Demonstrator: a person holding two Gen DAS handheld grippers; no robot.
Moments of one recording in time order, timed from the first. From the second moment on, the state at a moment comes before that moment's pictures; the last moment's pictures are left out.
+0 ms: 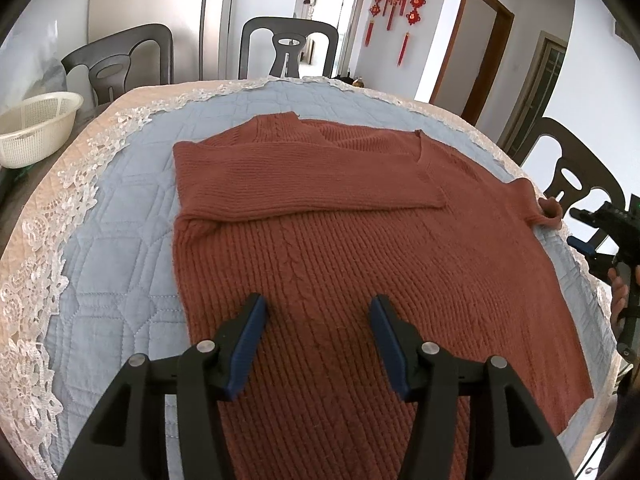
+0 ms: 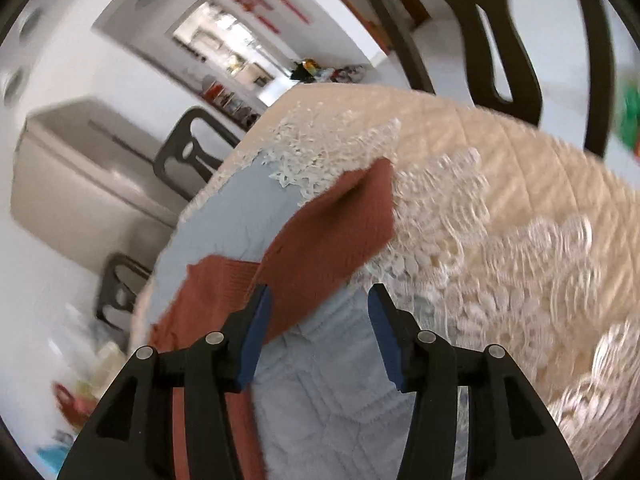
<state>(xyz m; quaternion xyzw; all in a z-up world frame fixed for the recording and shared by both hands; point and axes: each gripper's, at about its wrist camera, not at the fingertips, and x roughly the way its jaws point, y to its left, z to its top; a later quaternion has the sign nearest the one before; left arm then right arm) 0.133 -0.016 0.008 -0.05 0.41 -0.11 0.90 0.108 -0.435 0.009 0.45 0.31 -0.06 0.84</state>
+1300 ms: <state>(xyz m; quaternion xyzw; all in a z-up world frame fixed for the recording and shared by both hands) 0.133 -0.018 0.006 -0.04 0.41 -0.11 0.90 0.199 -0.228 0.068 0.16 0.33 0.23 0.90</state>
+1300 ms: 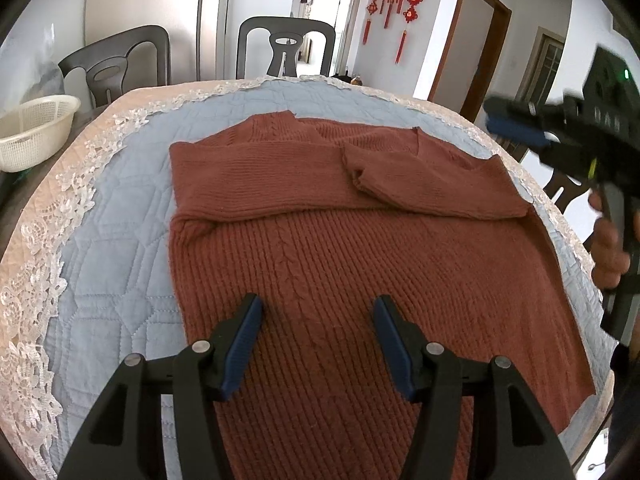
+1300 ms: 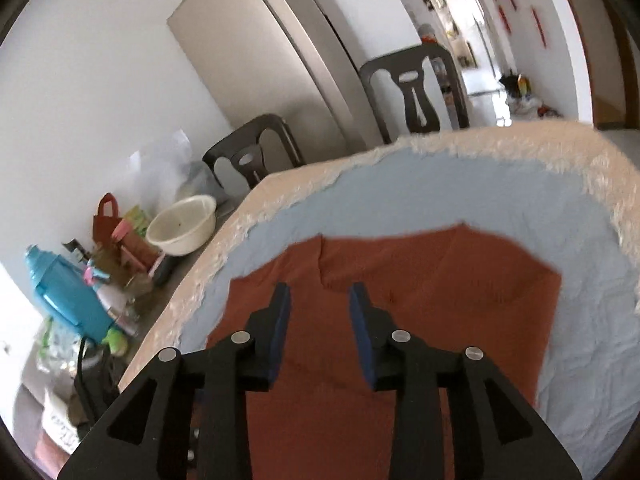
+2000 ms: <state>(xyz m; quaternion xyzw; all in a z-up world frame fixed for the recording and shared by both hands) 0.209 -0.100 0.056 0.00 0.37 -0.15 0.92 0.216 -0.325 0.019 0.21 0.36 0.11 0.90</state>
